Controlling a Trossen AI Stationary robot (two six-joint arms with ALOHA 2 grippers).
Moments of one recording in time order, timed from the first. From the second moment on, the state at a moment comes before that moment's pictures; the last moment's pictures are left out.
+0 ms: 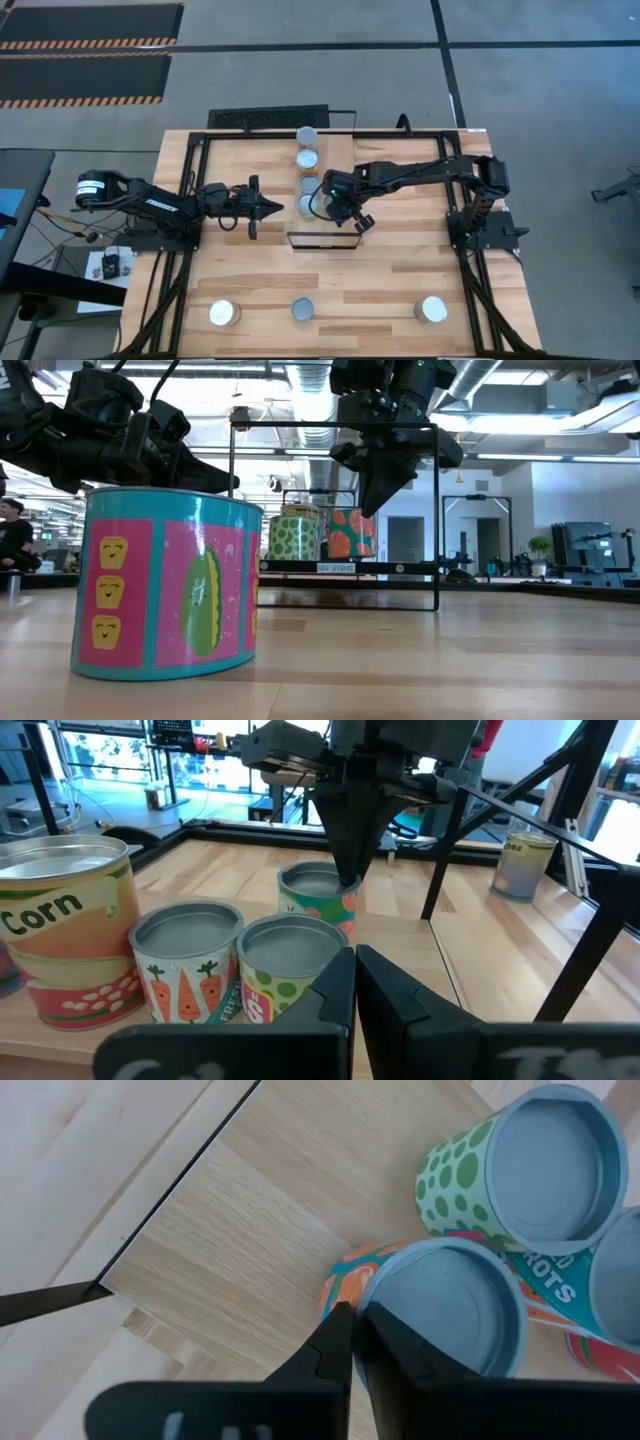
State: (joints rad) left arm 0.18 1.25 0.11 1.06 0.12 -0.07; right arm -0.09 1.80 1.43 -0.78 -0.05 -0.75
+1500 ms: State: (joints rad) left arm 0.18 1.25 0.11 1.04 0.14 -0.06; right arm -0.03 1.12 0.89 -0.47 0.08 -0.19
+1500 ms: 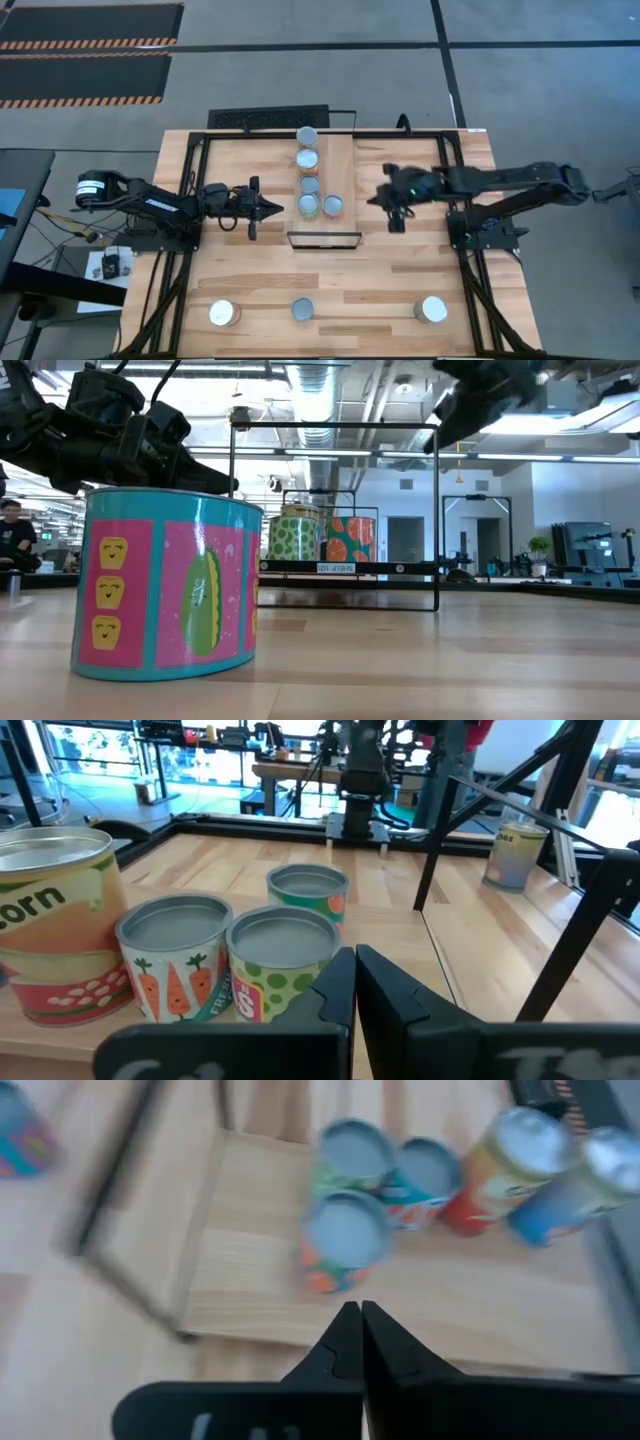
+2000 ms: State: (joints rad) left arm 0.18 1.25 0.11 1.01 0.09 -0.02; right arm 0.57 1.16 0.83 -0.60 0.49 0.54
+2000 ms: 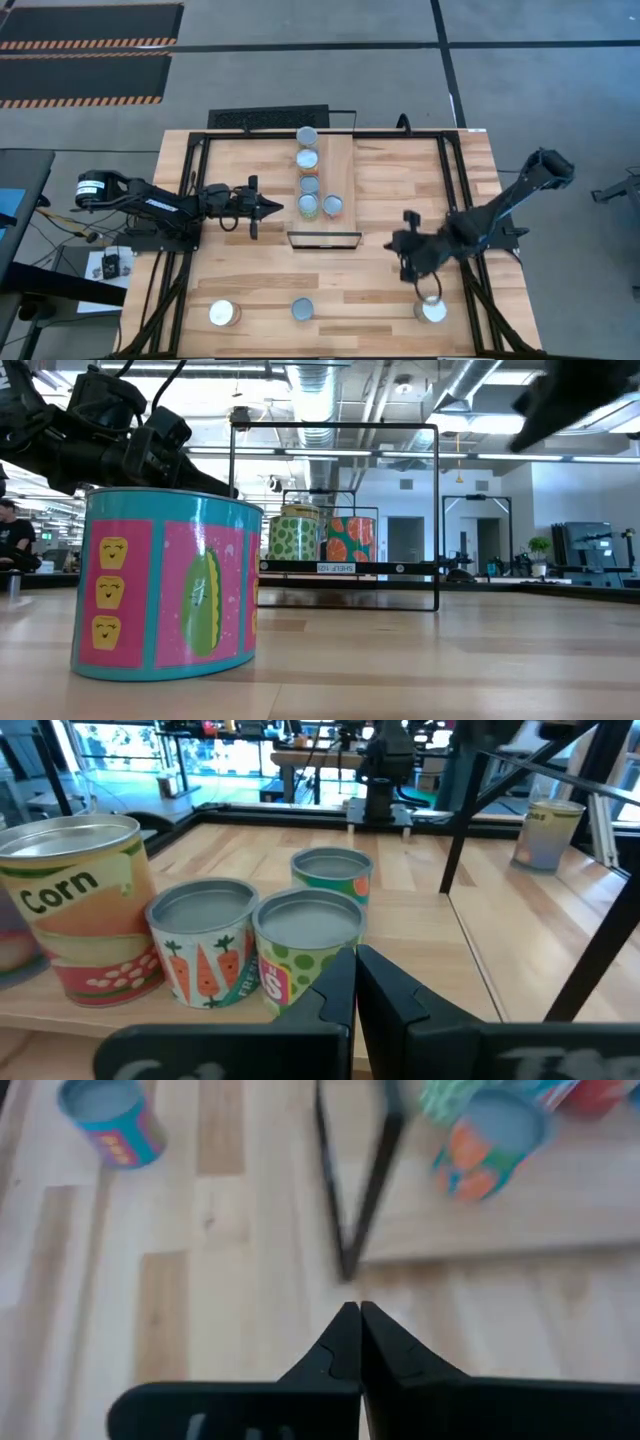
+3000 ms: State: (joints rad) left arm 0.18 1.25 0.11 1.01 0.07 -0.02; right arm 1.03 1.78 1.45 -1.27 0.13 1.43
